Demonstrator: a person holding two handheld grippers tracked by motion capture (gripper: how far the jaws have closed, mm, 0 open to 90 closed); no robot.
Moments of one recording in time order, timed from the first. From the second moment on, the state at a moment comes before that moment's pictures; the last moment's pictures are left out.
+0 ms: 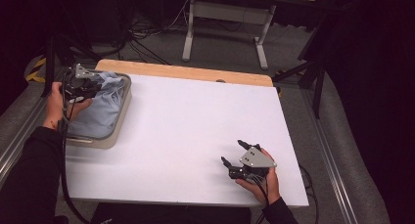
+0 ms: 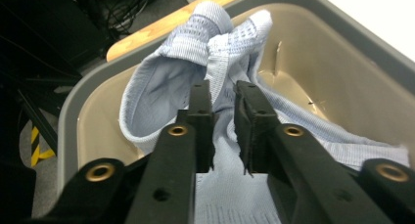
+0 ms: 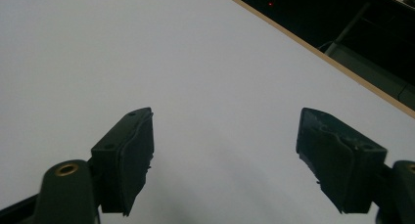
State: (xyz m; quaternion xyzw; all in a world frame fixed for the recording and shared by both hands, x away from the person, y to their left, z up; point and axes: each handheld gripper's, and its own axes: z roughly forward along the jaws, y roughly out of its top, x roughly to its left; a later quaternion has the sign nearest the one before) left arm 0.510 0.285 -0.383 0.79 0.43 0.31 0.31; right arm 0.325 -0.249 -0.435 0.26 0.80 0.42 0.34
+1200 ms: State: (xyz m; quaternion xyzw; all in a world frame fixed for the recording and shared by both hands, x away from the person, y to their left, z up) left arm 0.463 0.270 -0.371 0.75 0.39 0.36 0.39; right arm 0.326 -0.249 -0.435 0.26 0.80 0.42 0.34
